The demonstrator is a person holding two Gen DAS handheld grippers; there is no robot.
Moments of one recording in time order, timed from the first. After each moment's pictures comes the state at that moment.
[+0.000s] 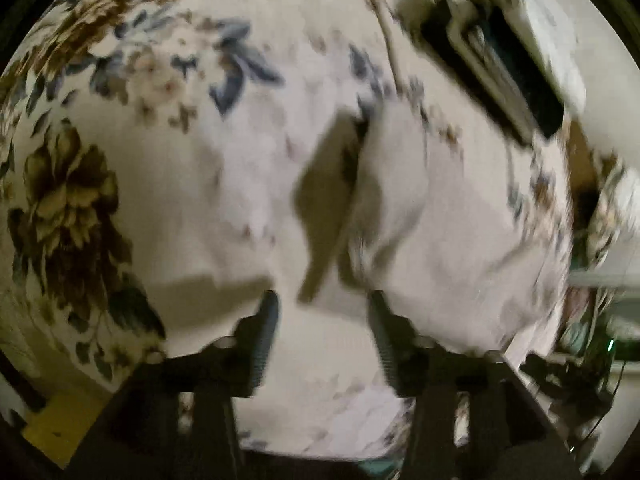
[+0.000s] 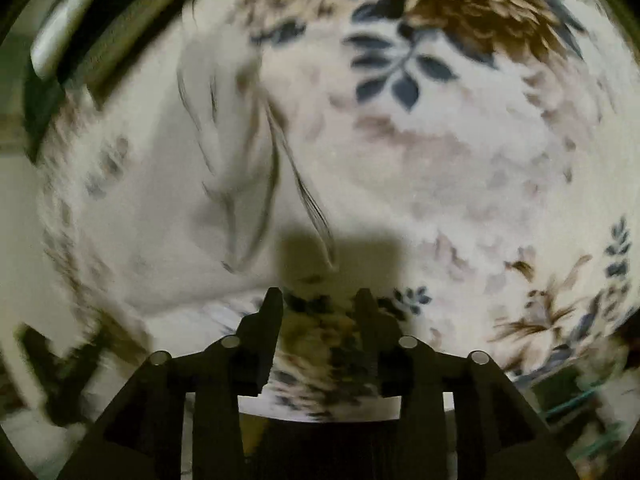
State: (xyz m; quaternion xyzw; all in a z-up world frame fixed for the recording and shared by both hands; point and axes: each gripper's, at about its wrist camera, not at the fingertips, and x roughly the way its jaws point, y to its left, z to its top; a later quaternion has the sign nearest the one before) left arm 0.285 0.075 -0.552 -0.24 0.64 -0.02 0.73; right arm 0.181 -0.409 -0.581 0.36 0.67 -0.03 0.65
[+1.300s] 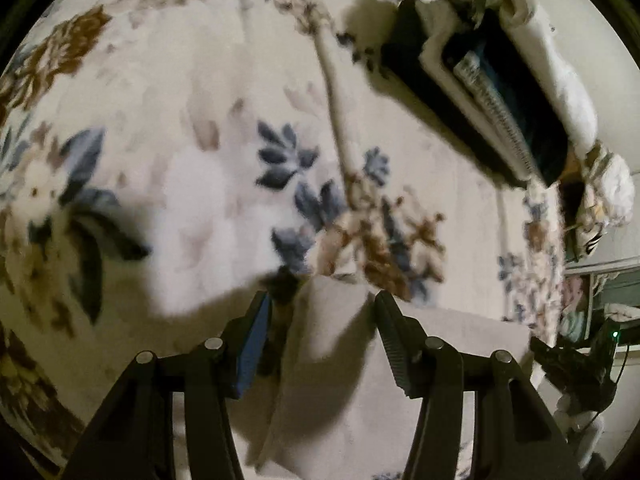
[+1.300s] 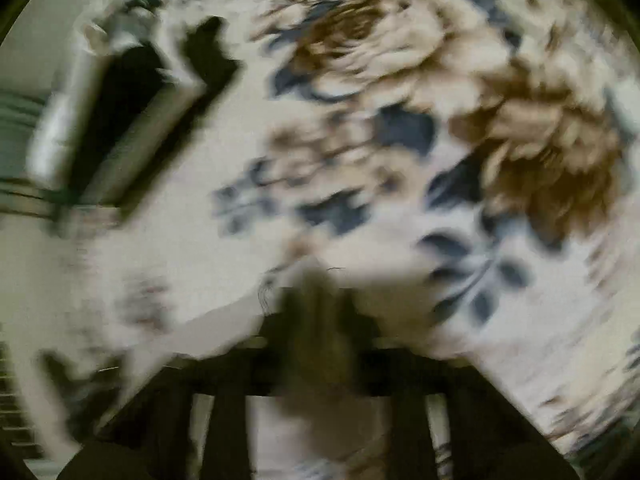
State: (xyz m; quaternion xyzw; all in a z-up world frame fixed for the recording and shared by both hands) left arm 0.411 0.042 -0.596 -0.20 0.63 -0.07 0.75; right arm 0.309 -0.412 -0.600 0.29 0.63 -0.12 0.71
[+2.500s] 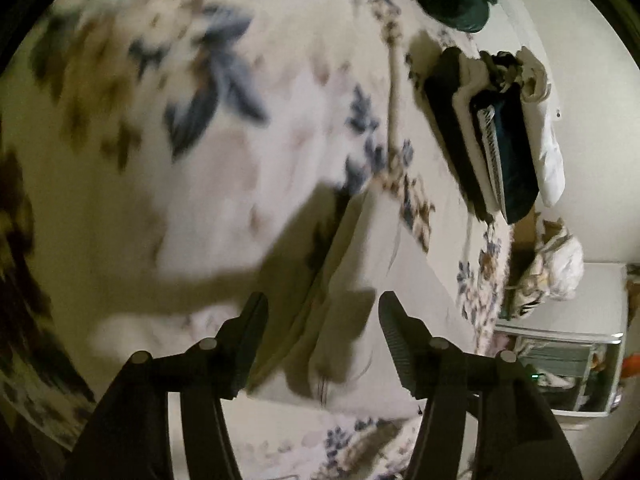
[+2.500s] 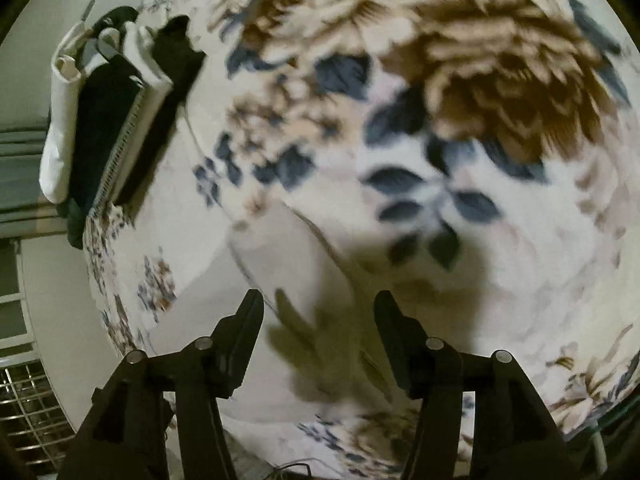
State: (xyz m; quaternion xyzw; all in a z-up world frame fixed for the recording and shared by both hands) left arm 0.320 0.104 -0.604 -0.40 0.60 -0.07 0.69; right arm 0.248 -0.440 -0.617 0.43 0.63 -0.04 0.65
